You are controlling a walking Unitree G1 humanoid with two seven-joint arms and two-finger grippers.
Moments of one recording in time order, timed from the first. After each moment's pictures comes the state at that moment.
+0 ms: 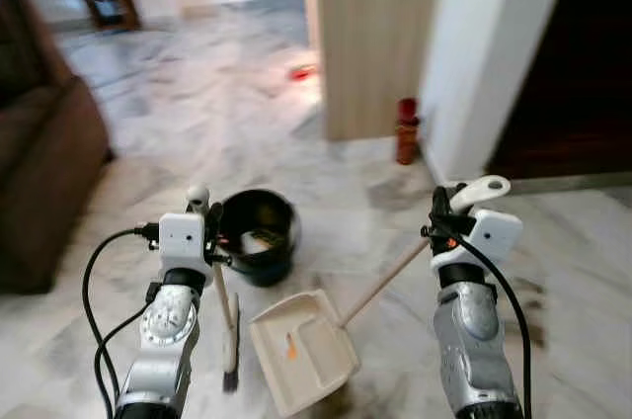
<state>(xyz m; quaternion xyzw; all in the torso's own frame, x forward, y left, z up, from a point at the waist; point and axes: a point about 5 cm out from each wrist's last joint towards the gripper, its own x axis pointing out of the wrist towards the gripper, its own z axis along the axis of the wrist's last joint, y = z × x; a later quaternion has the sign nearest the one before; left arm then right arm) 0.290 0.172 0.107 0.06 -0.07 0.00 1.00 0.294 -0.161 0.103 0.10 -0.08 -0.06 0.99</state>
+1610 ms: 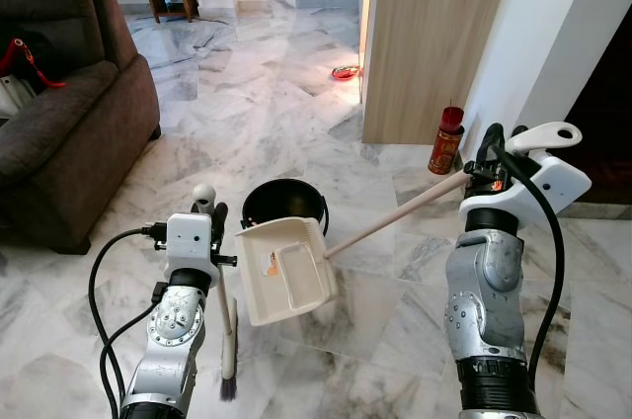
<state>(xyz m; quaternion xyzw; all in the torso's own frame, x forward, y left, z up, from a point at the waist) 0.290 0.170 0.106 0.07 -0.08 0.01 0.99 0.315 -0.169 0.177 0.18 -0.19 -0.13 0.96</state>
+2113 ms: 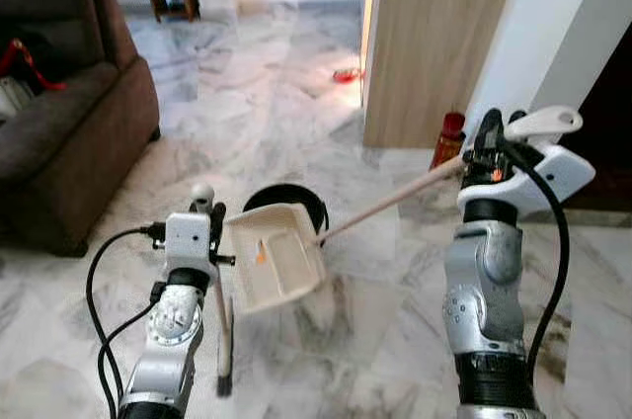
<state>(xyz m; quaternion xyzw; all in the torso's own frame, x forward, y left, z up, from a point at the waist) 0.290 0.171 0.107 0.07 -0.08 0.01 0.99 0.316 -0.163 0.193 0.19 -0.22 -0.10 0.95</state>
